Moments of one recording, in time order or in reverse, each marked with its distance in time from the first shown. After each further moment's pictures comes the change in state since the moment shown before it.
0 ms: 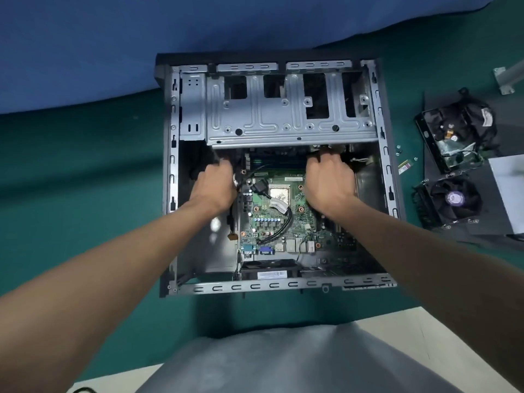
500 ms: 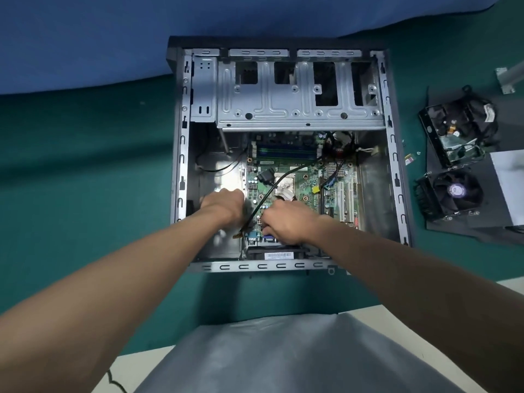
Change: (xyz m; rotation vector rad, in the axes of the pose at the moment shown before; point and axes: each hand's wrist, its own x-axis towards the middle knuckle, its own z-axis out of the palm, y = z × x) left_hand -0.033 0.000 0.031 0.282 -0.390 -0.079; right_hand -0.048 -0.058 0.031 0.077 -0.497 -0.605
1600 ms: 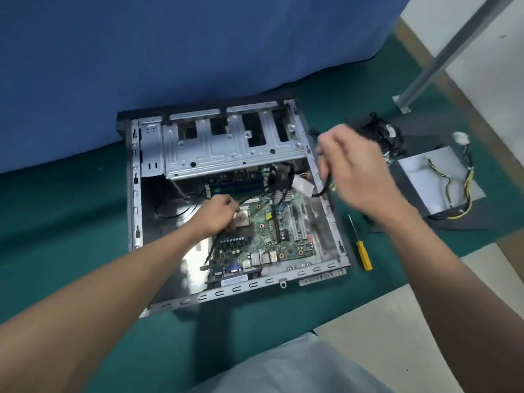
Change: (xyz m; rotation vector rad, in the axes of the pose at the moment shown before) left_hand -0.004 0.048 -0.048 -0.714 0.129 0.304; right_hand -0.175 0.063 -0.100 0.611 1.153 0.191
